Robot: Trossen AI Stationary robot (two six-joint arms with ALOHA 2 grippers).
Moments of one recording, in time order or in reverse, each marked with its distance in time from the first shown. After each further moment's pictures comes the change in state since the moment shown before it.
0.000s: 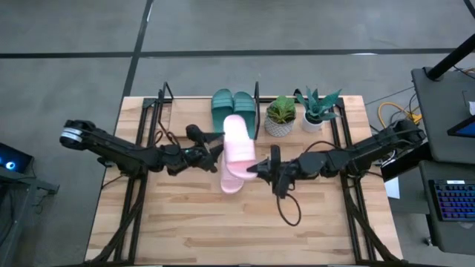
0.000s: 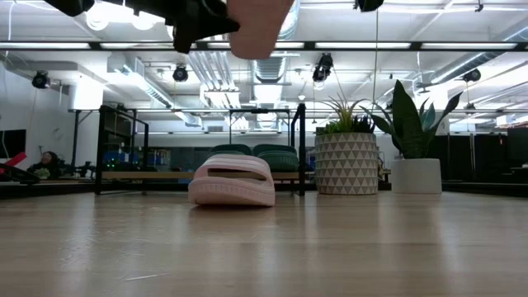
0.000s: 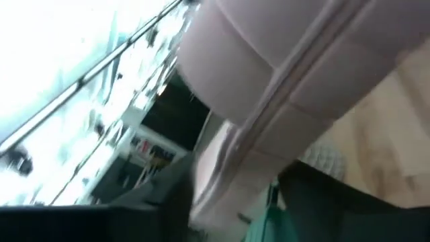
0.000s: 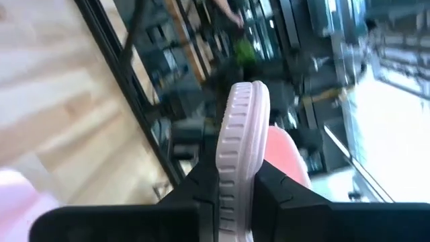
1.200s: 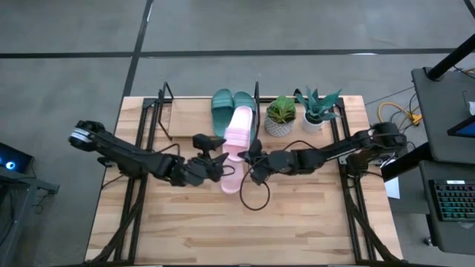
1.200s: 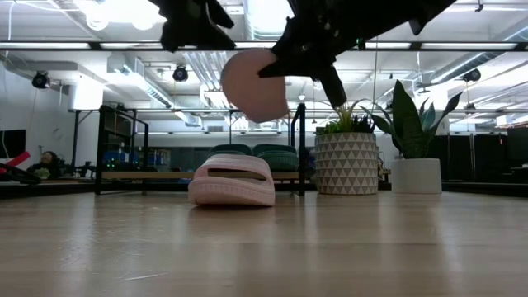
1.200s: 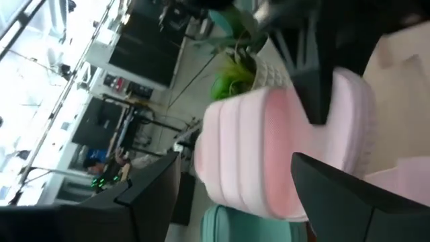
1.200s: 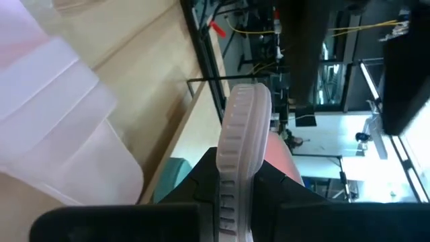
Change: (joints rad) left arm -0.112 0.140 0.291 -0.667 -0.269 -0.359; right arm -0.143 0.245 0.019 -0.031 0.170 -0.083
